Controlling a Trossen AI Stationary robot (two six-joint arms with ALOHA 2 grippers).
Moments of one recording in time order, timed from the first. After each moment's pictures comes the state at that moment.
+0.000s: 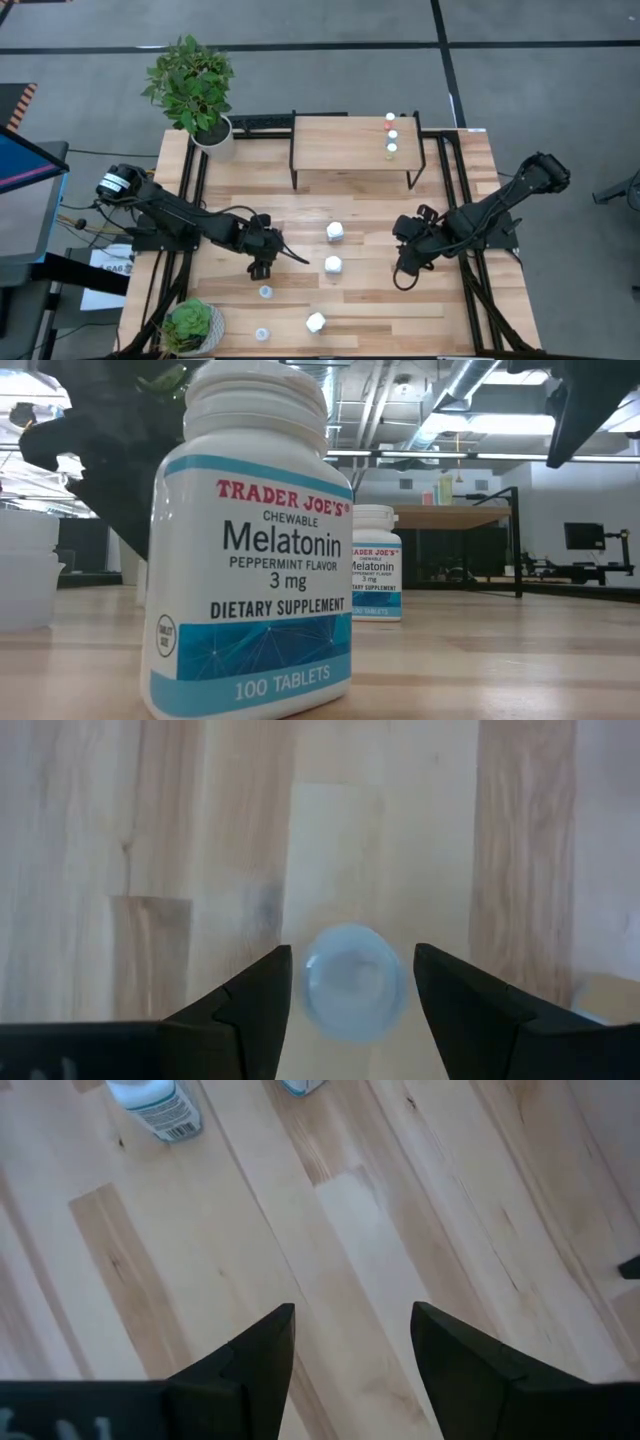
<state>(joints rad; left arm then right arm) -0.31 1.47 0.79 -0.49 -0.16 -0.34 0.51 1.28 1.06 -1.08 0.34 0.93</state>
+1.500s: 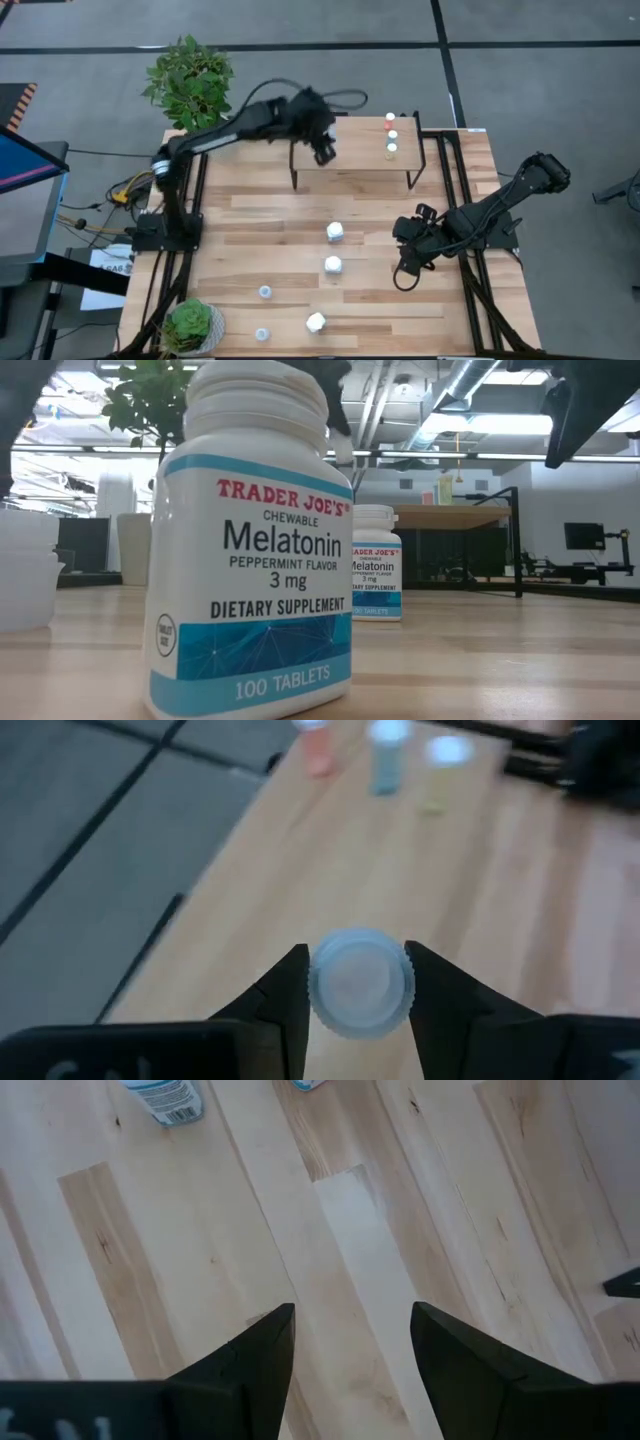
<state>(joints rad) 0.38 1.87 2.00 -0.90 -0.11 0.00 0.51 1.28 1.06 -1.09 0.34 0.86</state>
